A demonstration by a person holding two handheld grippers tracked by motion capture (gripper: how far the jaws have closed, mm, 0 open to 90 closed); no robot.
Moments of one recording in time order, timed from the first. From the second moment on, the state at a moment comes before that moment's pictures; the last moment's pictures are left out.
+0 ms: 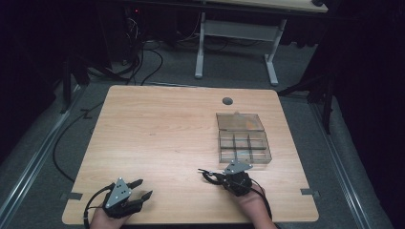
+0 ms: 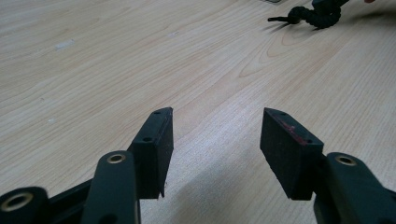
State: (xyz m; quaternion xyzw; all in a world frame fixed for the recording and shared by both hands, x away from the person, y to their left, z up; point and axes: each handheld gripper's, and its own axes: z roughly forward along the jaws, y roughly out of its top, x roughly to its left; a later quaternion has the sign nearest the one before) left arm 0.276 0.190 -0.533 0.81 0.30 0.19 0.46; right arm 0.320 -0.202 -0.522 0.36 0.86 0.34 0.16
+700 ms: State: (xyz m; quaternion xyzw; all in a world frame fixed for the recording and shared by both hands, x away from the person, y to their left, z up) left arm 0.276 0.190 -0.533 0.81 0.30 0.19 0.46; right arm 0.304 -0.236 -0.517 0.39 0.84 0.35 0.17
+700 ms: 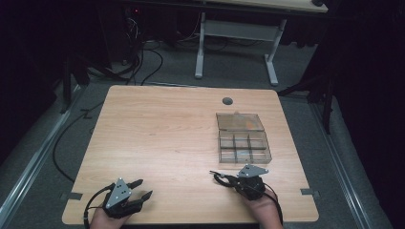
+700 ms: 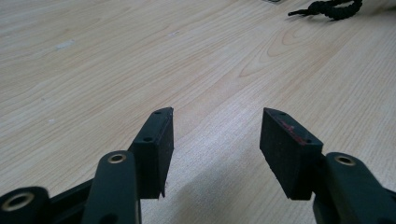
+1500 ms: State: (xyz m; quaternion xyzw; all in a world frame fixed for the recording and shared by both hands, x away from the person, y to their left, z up) left arm 0.276 0.189 -0.533 0.81 0.30 0.19 0.46; right arm 0.296 -0.249 -0.521 0.42 0.82 0.33 0.19
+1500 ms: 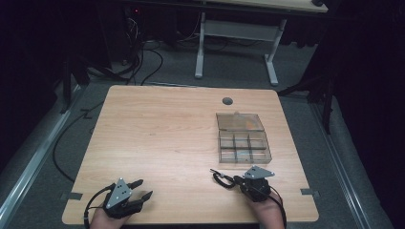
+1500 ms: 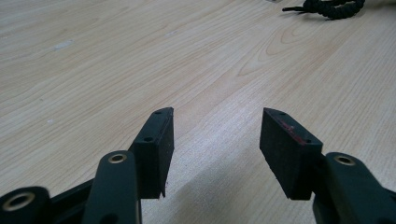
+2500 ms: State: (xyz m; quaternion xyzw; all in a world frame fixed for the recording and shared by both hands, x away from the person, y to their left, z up) left arm 0.276 0.192 -0.533 0.81 0.30 0.18 0.47; right arm 0.307 -0.249 -0.503 0.47 0.82 0.29 0.16
